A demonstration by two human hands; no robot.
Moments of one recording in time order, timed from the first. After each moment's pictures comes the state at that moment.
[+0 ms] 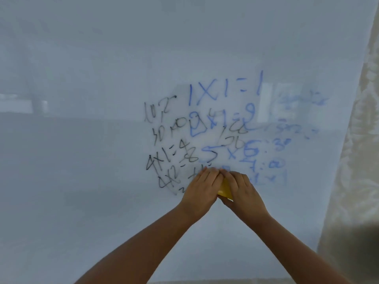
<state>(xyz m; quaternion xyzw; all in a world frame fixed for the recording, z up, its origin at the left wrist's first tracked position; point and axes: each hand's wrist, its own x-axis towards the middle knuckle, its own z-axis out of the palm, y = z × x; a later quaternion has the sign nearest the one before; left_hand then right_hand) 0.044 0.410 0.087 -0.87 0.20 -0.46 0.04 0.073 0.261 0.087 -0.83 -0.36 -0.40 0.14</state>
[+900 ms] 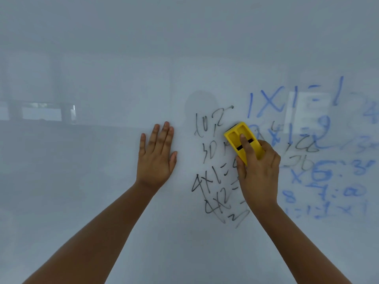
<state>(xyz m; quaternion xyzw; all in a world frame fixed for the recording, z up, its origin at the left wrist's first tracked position) 0.058 0.659 0.156 -0.78 -0.03 -0.61 0.12 0.095 0.412 0.160 -0.74 -0.23 -0.57 0.26</state>
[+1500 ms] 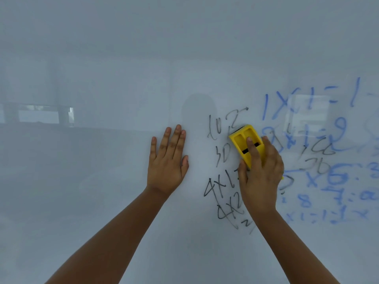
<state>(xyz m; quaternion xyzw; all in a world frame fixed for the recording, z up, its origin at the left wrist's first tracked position) 0.059 0.659 0.154 -0.78 -0.02 -0.62 0.11 0.093 0.446 0.151 -0.72 -0.21 -0.59 0.30</state>
